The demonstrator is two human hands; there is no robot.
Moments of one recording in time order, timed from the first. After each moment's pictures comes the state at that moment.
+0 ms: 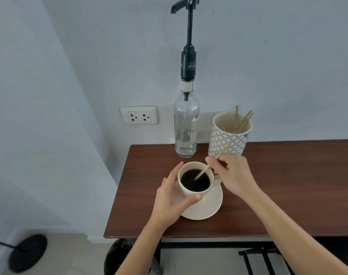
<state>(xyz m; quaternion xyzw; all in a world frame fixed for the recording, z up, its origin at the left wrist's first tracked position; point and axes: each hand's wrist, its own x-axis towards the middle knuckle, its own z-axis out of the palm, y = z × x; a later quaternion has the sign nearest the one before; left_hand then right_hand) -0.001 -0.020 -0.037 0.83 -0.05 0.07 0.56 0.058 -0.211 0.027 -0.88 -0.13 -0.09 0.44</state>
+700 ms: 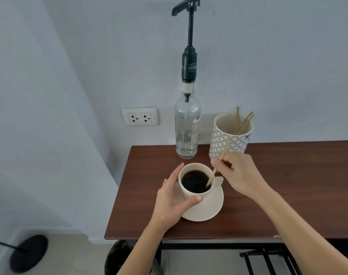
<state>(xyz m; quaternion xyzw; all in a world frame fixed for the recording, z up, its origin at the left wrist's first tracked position) -0.001 -0.020 -0.036 0.82 -0.05 0.07 0.56 0.063 -0.222 0.036 -0.90 -0.17 -0.09 0.39</state>
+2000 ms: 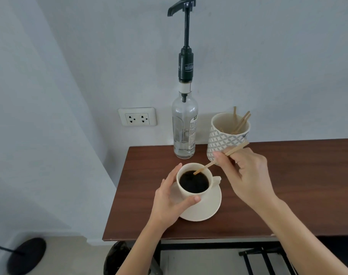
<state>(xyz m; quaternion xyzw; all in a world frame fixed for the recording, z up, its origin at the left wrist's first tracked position) 0.000 -0.020 -0.039 0.82 -0.03 0.07 0.57 0.030 -0.220 0.060 -0.84 -0.24 -0.31 0.36</state>
